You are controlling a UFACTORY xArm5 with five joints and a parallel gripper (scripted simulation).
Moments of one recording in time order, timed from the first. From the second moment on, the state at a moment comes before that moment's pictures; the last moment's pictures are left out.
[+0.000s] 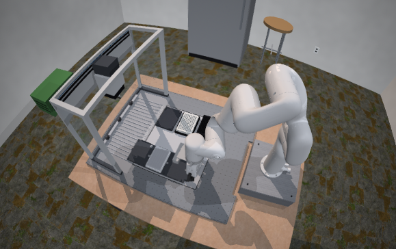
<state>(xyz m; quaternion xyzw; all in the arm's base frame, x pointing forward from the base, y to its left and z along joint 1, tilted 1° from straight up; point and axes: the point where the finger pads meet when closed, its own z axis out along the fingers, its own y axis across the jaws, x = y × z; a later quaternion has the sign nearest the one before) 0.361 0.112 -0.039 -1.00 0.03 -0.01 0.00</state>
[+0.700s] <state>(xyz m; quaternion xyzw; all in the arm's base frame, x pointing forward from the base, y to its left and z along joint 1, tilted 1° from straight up) 0.379 0.111 -0.039 -1.00 0.03 -0.01 0.00</state>
